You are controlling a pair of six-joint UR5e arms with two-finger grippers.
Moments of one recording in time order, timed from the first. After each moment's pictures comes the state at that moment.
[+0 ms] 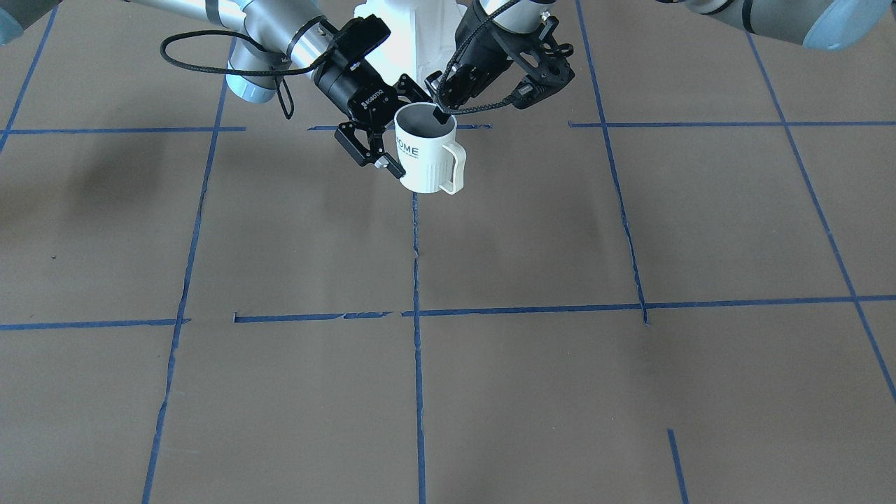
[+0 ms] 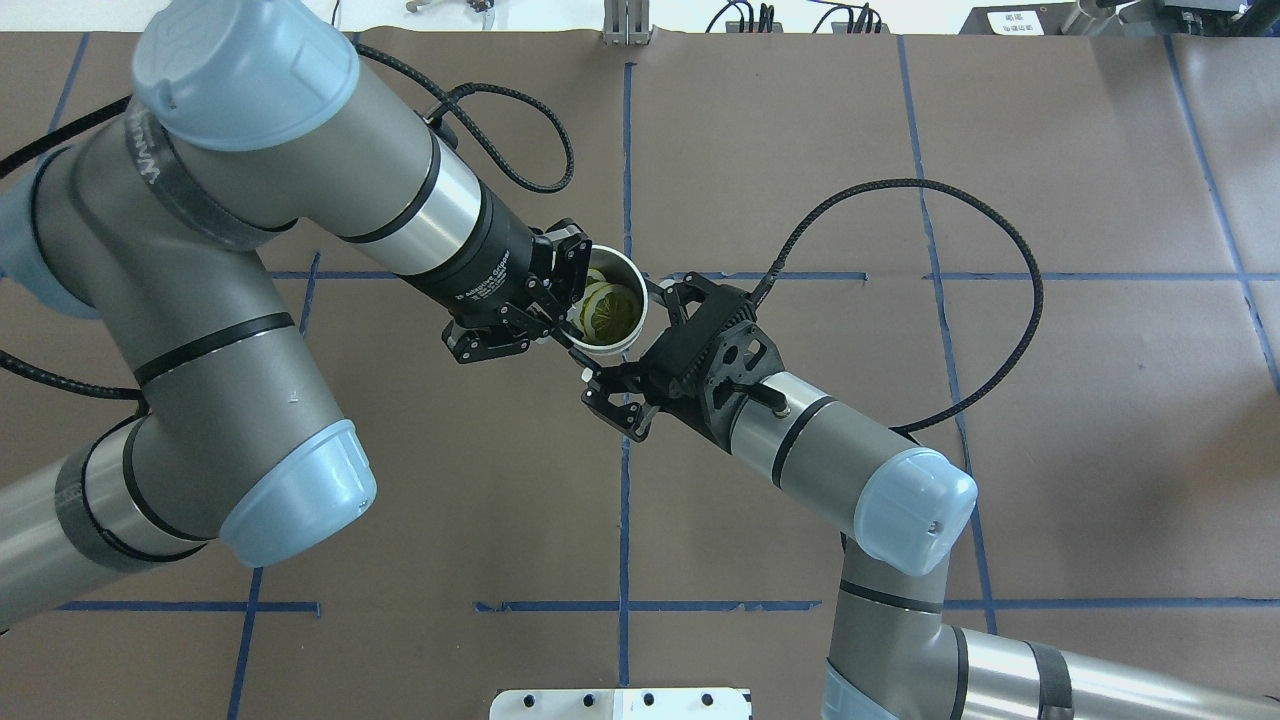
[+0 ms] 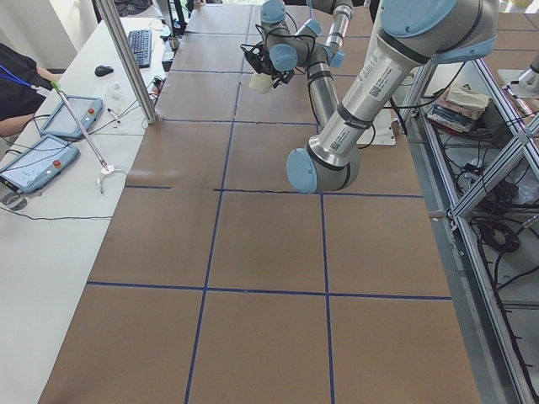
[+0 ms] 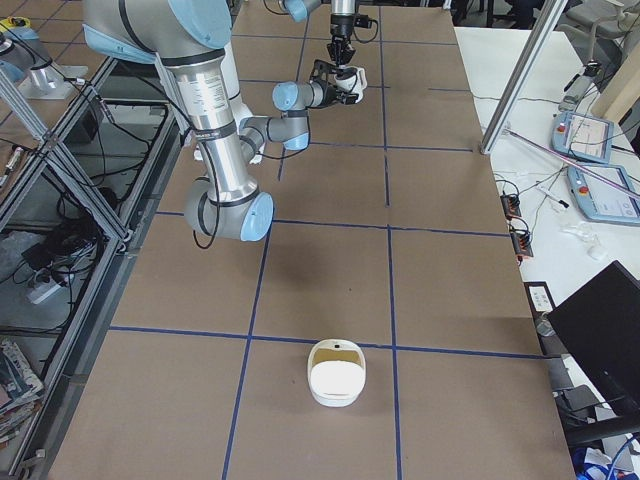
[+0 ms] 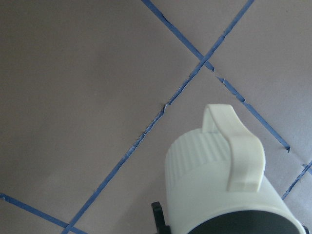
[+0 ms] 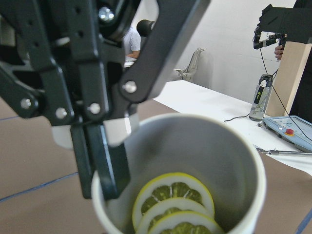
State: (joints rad) left arm -0.67 -2.30 -1.96 -1.54 -2.16 -1.92; right arm 0.30 -1.09 1.71 -0.40 1.18 0.33
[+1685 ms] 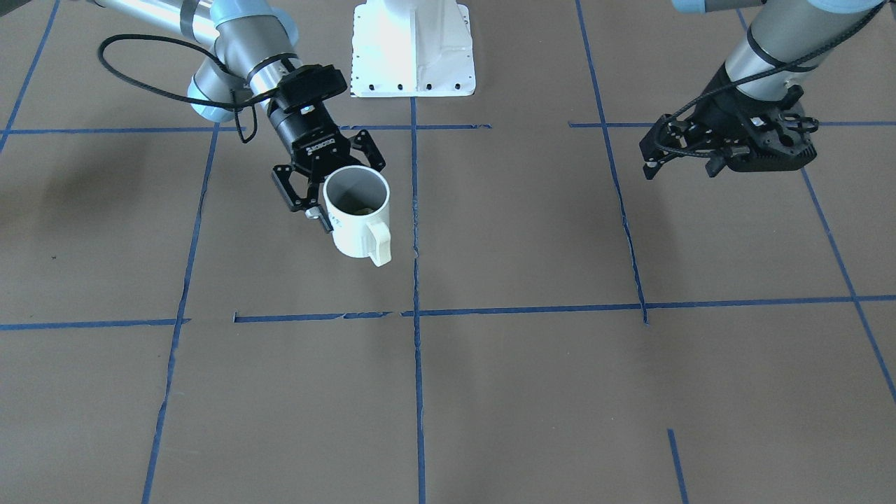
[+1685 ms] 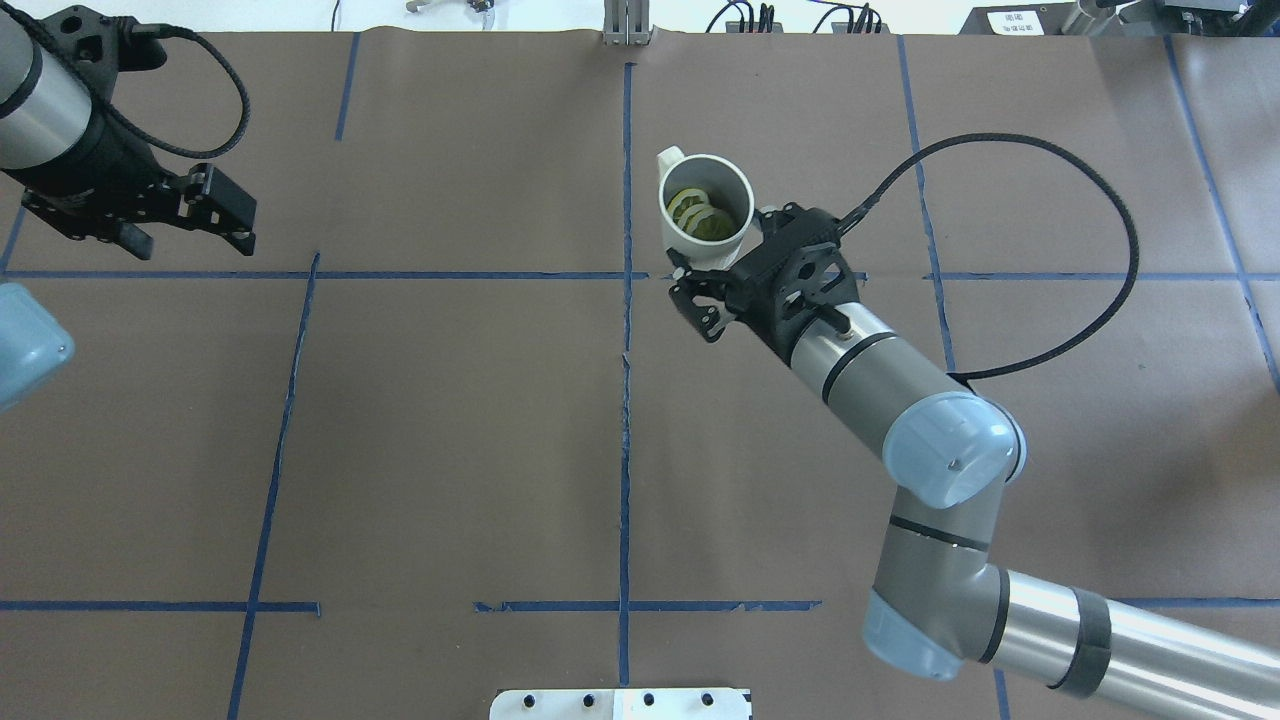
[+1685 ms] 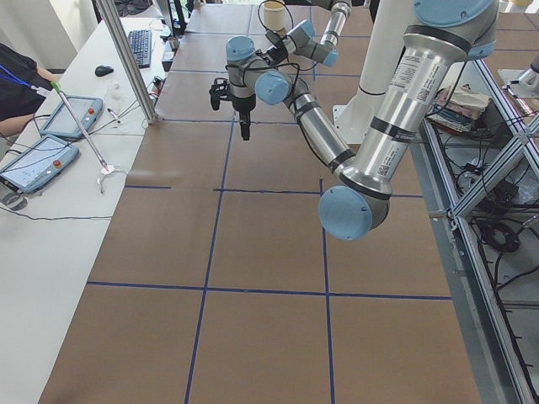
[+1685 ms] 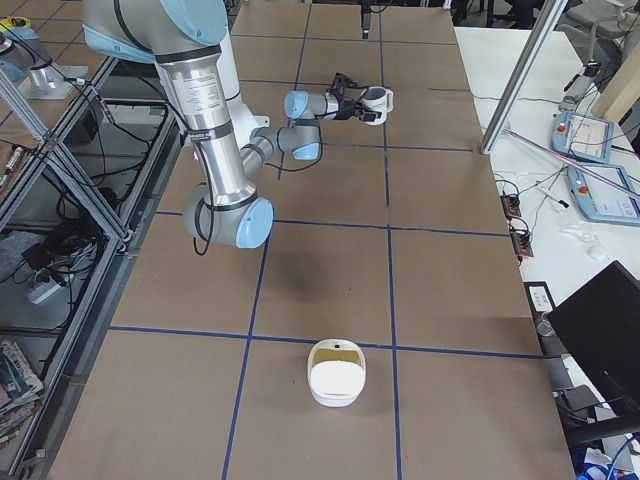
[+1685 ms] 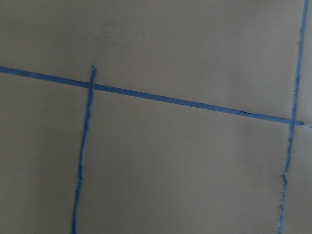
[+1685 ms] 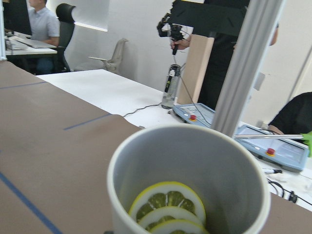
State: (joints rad) left arm -1.02 -1.90 -2.04 -1.30 -2.18 -0.72; right arm 0.45 -1.17 1.69 -0.50 1.05 0.46
